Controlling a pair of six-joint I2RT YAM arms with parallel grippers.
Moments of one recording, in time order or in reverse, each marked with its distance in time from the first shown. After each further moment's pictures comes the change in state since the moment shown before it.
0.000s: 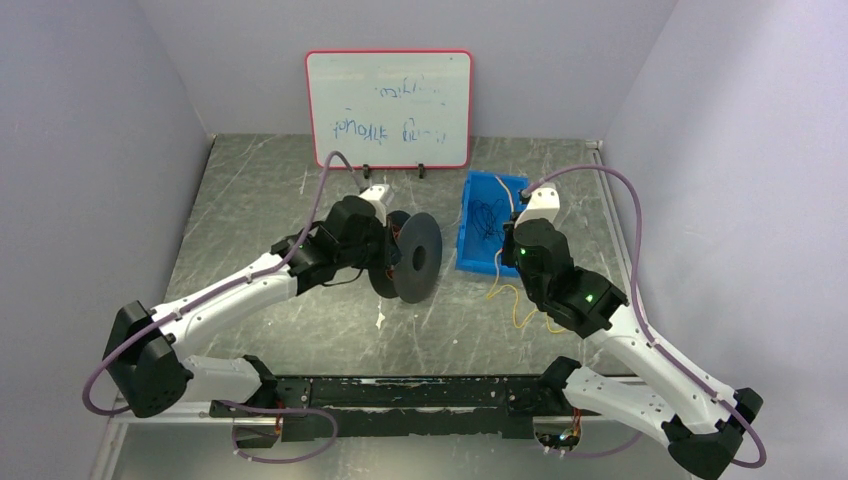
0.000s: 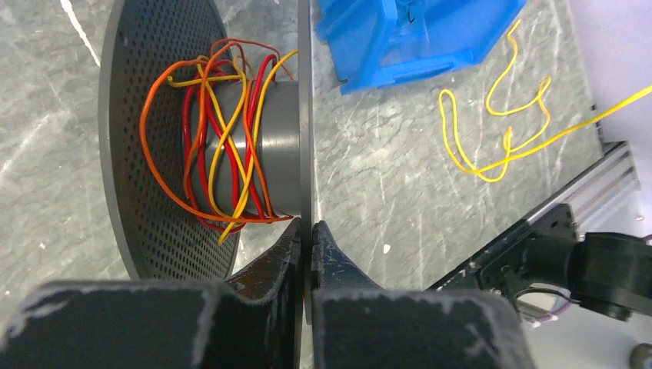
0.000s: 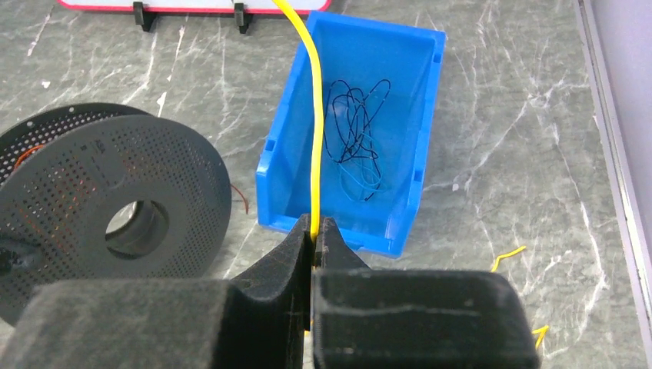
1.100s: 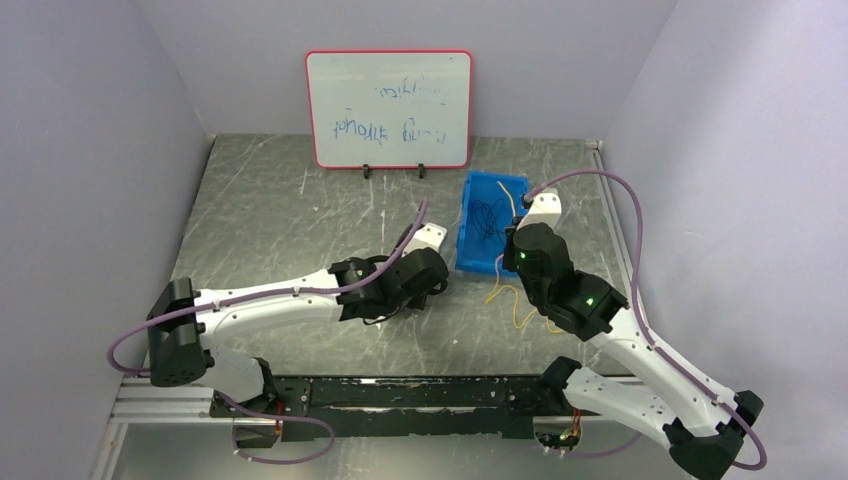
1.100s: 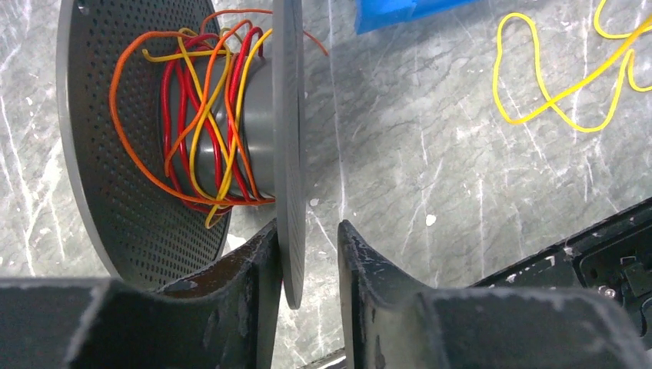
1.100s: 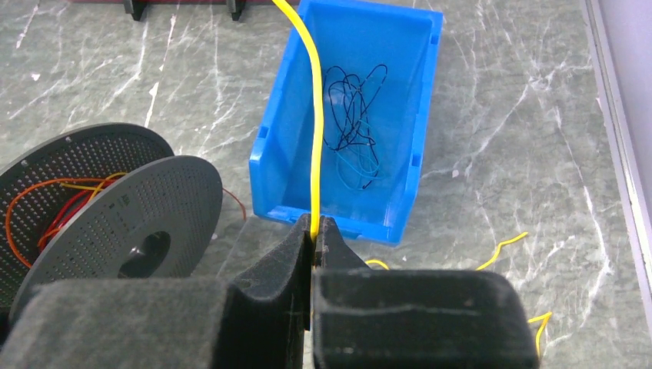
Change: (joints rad) left arm -0.402 0.187 0.193 -0.261 -0.505 -0.021; right arm 0.000 -0.021 -0.029 -0.019 0.005 0.035
